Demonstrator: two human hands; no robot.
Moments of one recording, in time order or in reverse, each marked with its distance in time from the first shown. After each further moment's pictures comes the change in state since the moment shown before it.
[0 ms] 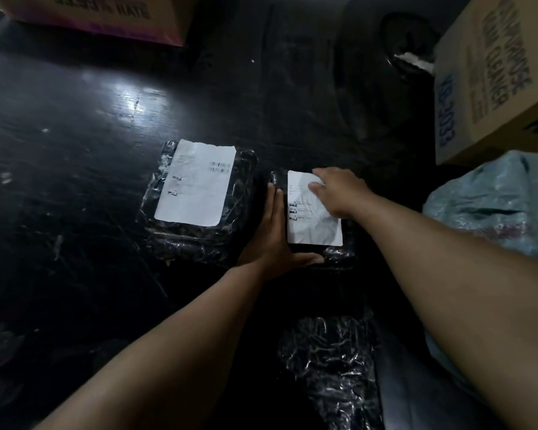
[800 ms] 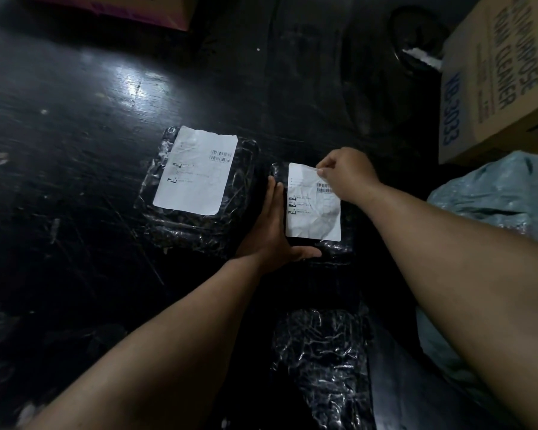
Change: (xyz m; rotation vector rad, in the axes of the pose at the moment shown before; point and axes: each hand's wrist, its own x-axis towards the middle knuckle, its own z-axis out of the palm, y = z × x) left_hand -0.006 0.008 -0.006 -0.006 -0.060 -0.046; right_hand 0.006 0.001 -0.011 0.243 0.204 0.020
